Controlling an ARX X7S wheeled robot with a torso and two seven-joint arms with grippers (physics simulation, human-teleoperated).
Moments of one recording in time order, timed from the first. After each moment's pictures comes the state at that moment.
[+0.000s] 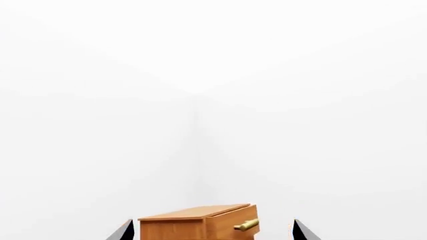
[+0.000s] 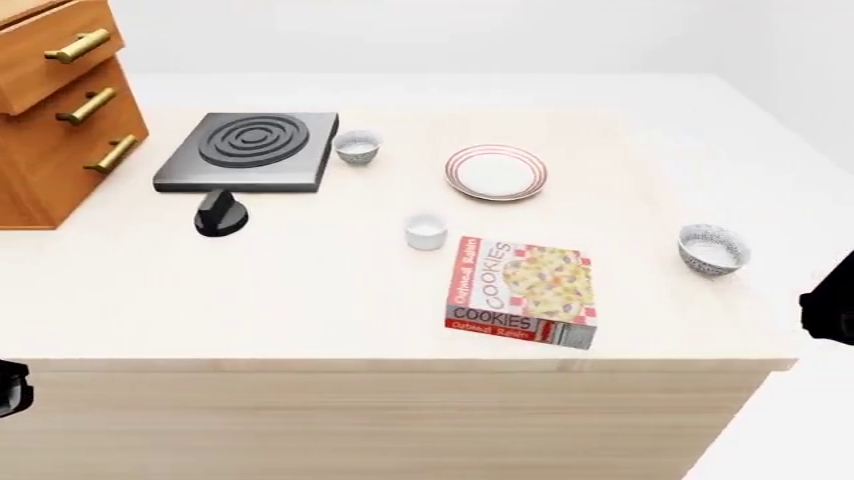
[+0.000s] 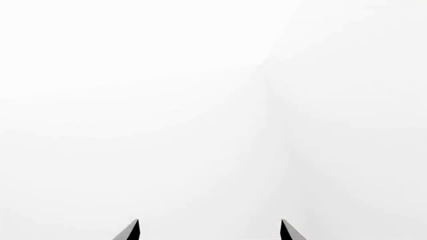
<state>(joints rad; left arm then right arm) 0.44 -0.70 -0.40 1.03 -0.34 -0.20 -0.78 0.04 0.32 0.57 -0.97 0.73 0.47 0.29</state>
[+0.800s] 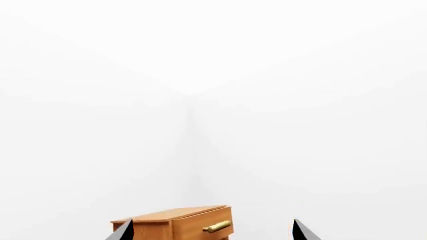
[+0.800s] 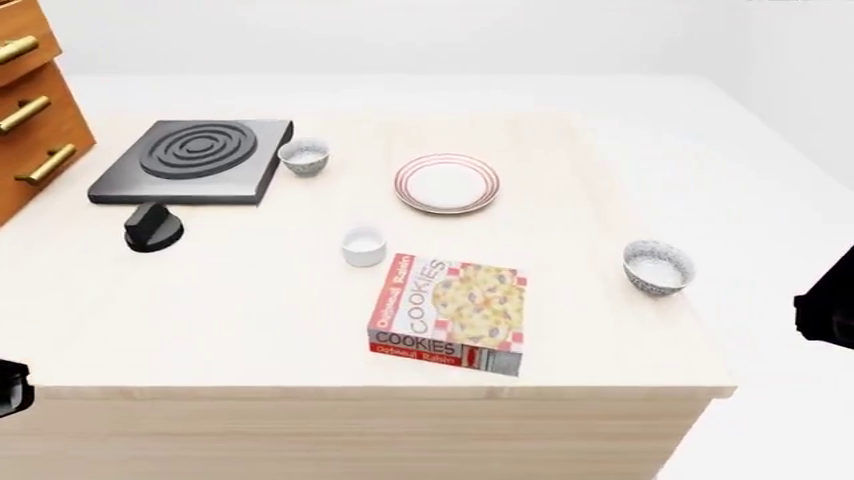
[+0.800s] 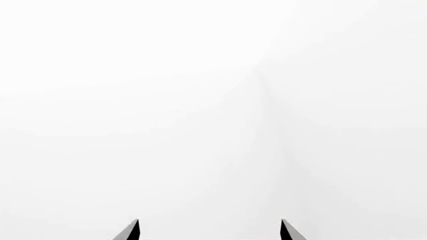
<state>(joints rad) 0.48 -0.78 -0.38 1.03 -0.36 -0.18 -0.88 0.03 0.34 0.54 -0.96 0.71 0.43 0.29</state>
